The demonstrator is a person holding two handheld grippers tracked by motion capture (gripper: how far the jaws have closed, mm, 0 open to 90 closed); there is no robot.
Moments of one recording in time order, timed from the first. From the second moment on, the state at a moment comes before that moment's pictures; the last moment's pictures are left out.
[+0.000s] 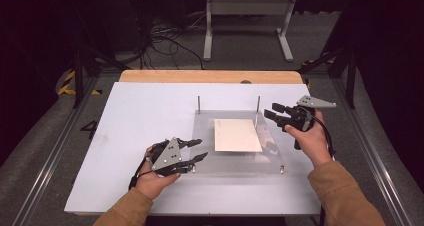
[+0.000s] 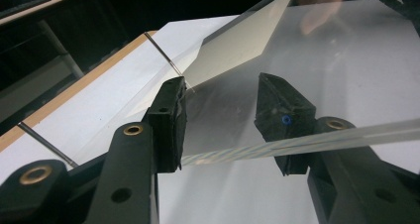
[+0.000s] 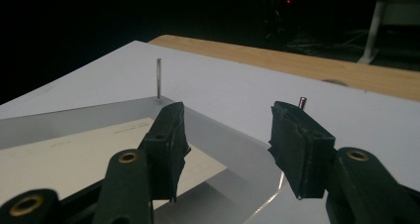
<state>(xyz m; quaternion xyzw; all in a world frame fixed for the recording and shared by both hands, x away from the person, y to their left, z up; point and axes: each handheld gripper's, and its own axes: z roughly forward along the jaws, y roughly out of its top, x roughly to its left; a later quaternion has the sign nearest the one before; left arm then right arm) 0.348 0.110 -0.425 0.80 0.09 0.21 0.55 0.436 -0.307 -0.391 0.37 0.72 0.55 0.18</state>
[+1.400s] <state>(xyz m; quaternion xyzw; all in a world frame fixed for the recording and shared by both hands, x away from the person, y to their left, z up) 0.351 0.111 -0.416 0.81 0.10 0.20 0.55 0.323 -0.308 -0.408 0.20 0.79 0.51 0.26</state>
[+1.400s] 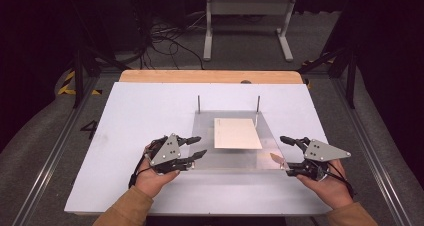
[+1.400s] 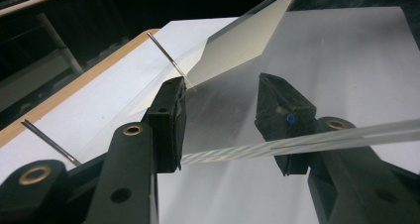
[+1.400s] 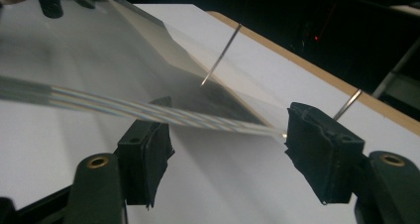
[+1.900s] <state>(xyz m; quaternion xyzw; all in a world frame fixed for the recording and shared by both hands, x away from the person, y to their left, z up) 0.352 0.111 -0.415 0.80 0.10 0.20 0.55 0.335 -0.287 -0.411 0.16 0.78 0.54 0.26</state>
